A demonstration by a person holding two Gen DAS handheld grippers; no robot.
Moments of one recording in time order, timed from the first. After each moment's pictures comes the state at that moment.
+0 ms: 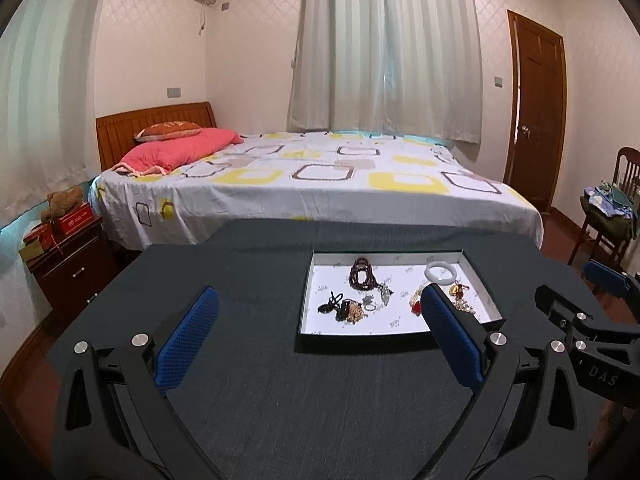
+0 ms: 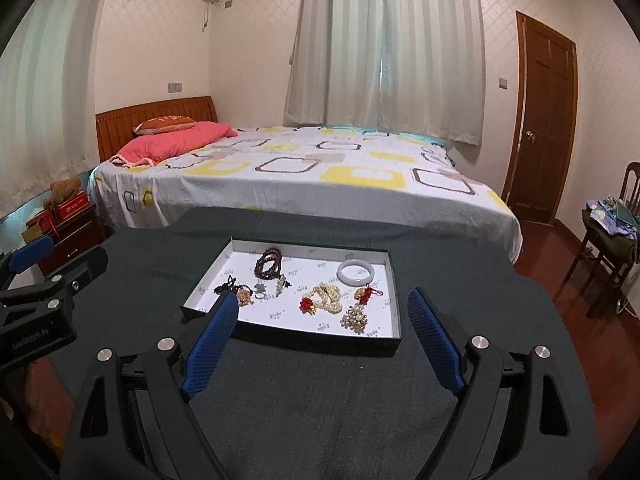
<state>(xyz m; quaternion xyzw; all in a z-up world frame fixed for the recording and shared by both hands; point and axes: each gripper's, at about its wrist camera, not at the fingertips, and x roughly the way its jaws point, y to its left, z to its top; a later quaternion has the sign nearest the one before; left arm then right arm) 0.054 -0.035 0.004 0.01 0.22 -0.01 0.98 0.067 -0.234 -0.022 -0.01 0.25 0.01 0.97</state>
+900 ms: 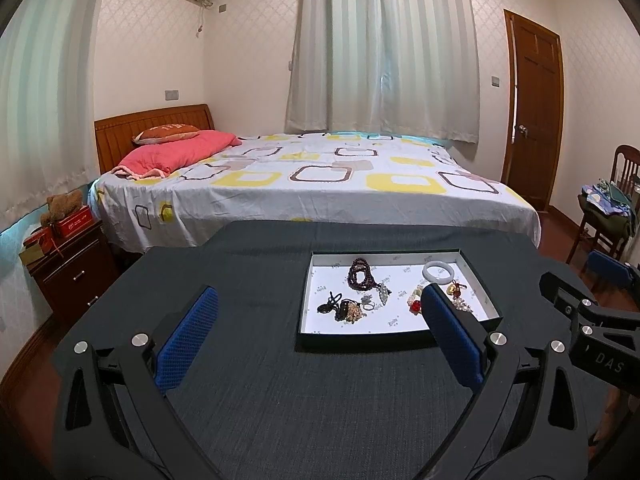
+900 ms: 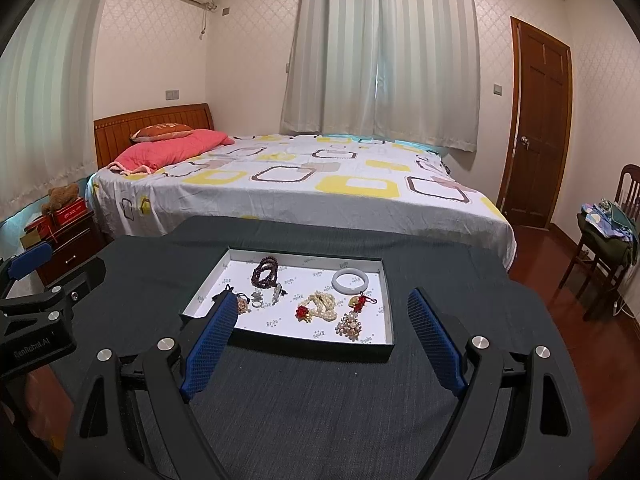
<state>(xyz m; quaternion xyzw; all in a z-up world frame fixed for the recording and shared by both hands) 0.048 -0.037 0.007 0.02 0.22 -0.01 0.98 0.062 -0.236 -0.017 0.00 0.24 0.01 0.97</state>
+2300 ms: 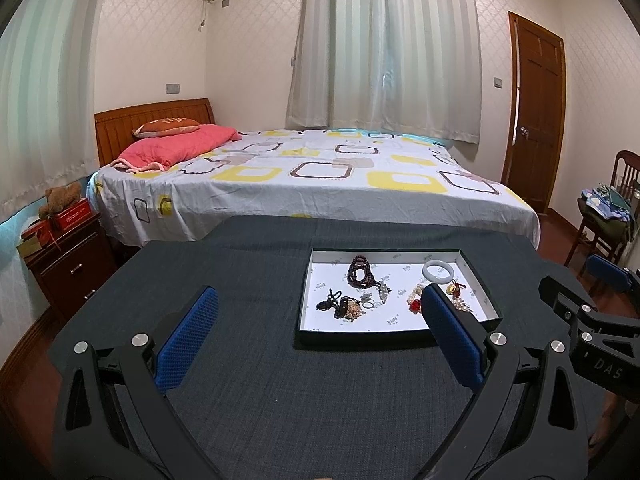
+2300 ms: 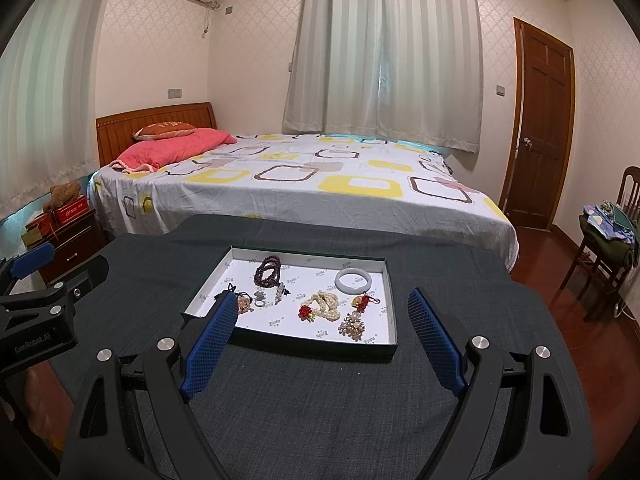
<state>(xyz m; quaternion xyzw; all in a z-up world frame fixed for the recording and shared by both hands) 0.049 -0.035 0.000 0.01 0.23 -0.02 0.97 0.062 -0.233 -0.017 -0.01 0.24 0.01 0.97</state>
